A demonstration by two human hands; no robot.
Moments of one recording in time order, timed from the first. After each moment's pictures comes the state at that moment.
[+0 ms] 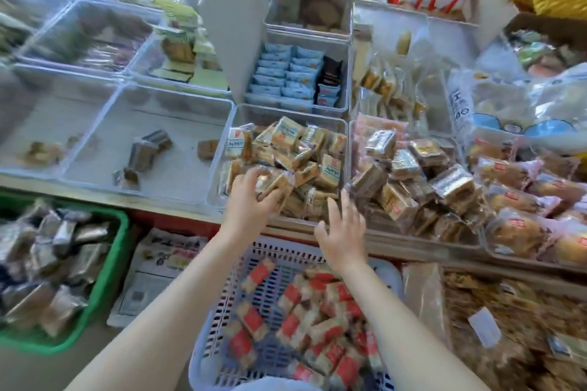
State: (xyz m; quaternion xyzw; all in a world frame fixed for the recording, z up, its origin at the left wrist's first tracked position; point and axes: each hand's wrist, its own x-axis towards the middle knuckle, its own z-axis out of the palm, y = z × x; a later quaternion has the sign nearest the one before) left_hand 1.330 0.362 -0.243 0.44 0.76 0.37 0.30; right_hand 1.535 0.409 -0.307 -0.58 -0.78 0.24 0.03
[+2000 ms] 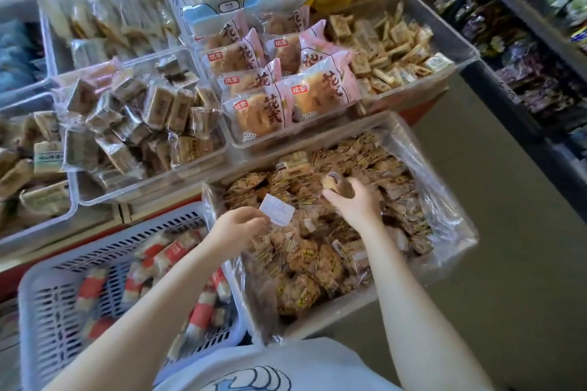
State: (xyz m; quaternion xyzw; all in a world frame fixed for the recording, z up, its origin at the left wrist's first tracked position) left_hand 1.767 0.353 -0.273 0.54 0.64 0.04 0.54; right_hand 2.024 0.345 -0.331 -0.80 -0.37 0.43 0.20
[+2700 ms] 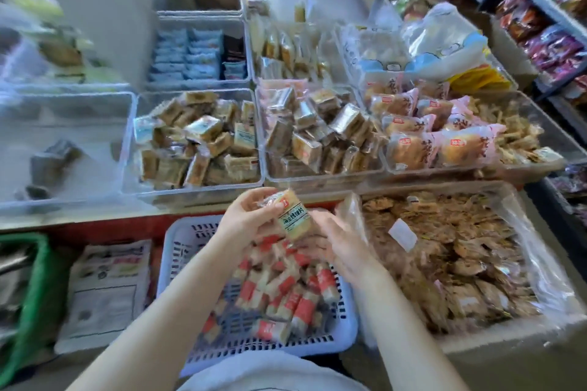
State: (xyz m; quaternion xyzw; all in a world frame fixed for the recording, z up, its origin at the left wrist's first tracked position) left_hand 1.477 0.305 -0.225 0.29 0.56 0.41 0.66; right_hand 1.674 0.298 -0.229 -0.52 -0.35 0.72 0.29
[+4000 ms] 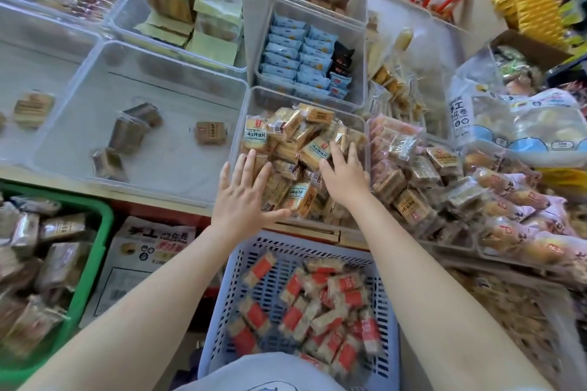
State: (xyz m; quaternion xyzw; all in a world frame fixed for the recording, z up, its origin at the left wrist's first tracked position) left_hand 1.244 0.370 -0.323 0.65 0.75 0.05 0.11; right_hand 1.428 0.494 -0.258 -0.64 -0.73 0.20 -0.09
